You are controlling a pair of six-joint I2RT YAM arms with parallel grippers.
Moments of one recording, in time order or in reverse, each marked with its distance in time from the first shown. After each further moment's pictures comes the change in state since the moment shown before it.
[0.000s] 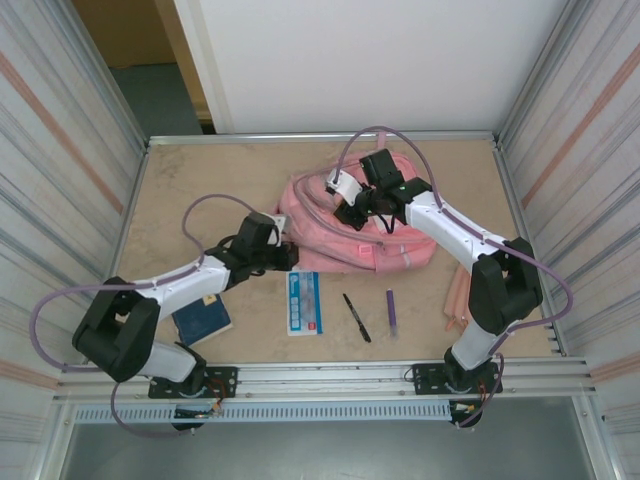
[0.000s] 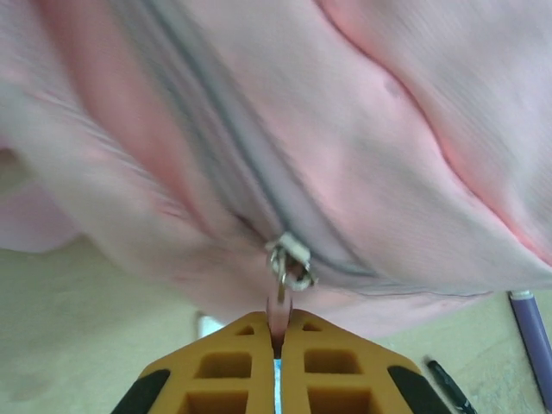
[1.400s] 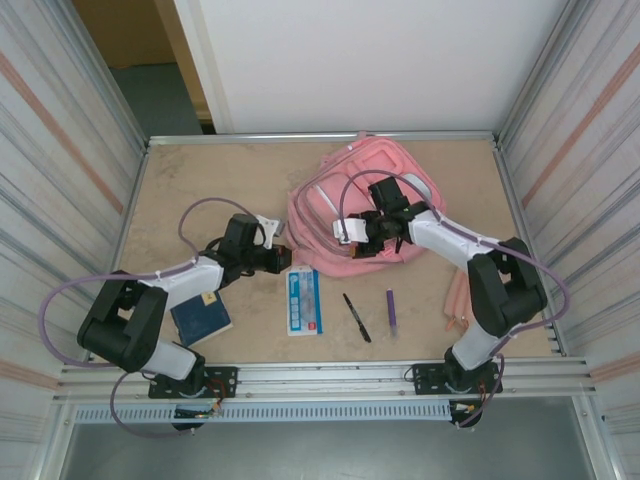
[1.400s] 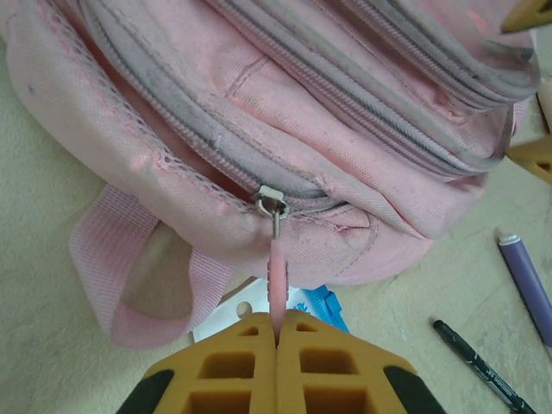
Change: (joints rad) left arm 0.035 0.068 -0.029 0.098 0.185 0.161; right arm -0.010 -0.082 -0.277 0.130 -0.024 -0.626
